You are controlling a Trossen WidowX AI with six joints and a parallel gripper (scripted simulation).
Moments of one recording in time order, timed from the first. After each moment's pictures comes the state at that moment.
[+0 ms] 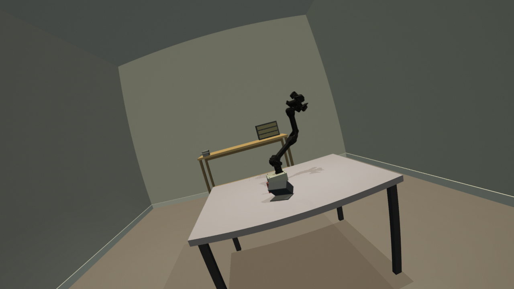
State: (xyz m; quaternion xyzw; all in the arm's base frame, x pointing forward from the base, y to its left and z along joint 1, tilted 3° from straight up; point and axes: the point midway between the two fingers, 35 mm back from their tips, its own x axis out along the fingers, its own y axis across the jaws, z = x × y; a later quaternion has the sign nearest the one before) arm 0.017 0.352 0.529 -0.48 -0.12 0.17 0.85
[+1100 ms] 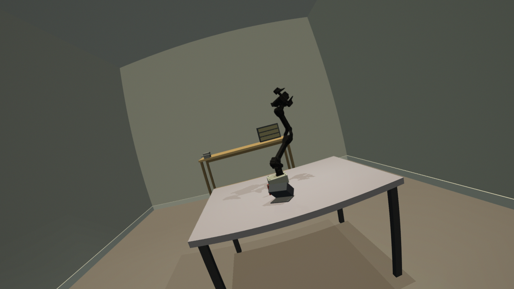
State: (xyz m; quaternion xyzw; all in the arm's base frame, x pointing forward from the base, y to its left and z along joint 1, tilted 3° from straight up) arm 0.035 0.229 0.626 -0.48 -0.27 0.14 0.82
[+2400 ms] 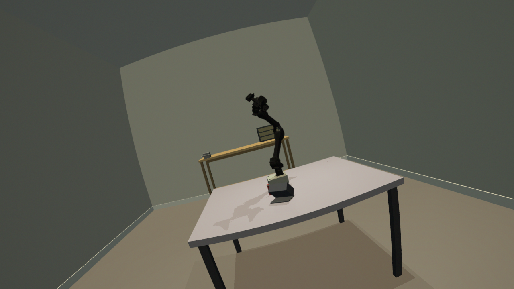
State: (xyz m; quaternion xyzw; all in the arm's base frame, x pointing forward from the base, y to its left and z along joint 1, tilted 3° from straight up) arm 0.165 -0.017 0.638 -0.48 -0.23 -0.05 0.85
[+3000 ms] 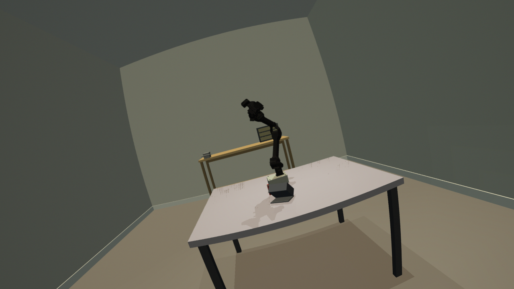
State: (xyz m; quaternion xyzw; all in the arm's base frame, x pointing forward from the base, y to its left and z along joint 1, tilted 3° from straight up) arm 0.221 -0.077 0.593 -0.51 -0.15 -0.08 0.84
